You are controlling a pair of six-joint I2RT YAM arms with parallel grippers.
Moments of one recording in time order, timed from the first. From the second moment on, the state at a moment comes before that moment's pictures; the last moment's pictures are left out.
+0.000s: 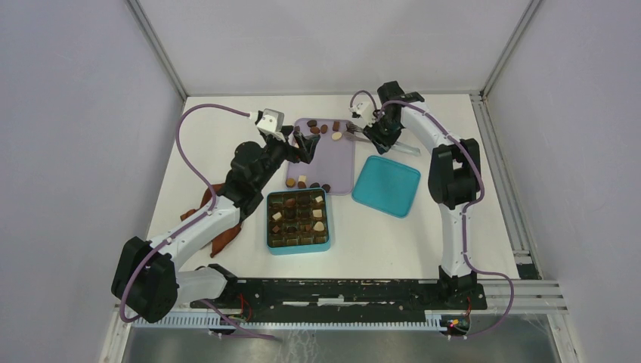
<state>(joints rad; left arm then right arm) -0.54 1.21 0.76 0.52 0.00 -0.19 0.29 2.22 1.96 -0.95 -0.17 -0.66</state>
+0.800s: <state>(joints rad) -0.54 1.21 0.76 0.52 0.00 -0.19 0.28 2.28 1.96 -0.95 -0.16 -0.65</state>
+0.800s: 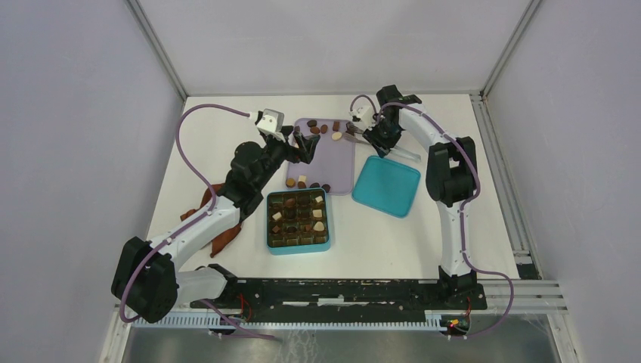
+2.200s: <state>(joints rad) -0.54 1.21 0.76 0.52 0.00 -0.19 0.31 2.25 1.96 -0.97 -0.20 -0.67</state>
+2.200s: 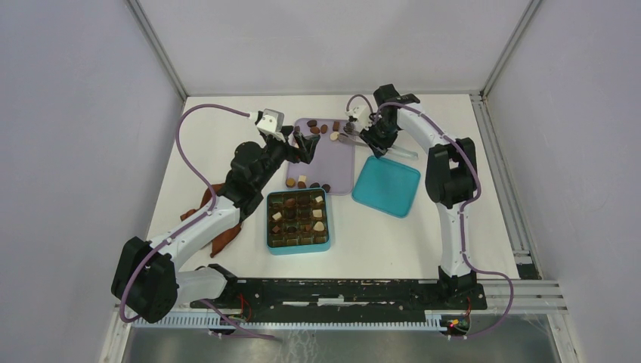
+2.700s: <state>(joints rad) -0.54 1.21 0.76 0.52 0.00 -0.19 0.29 2.27 1.96 -0.97 -0.22 -0.66</state>
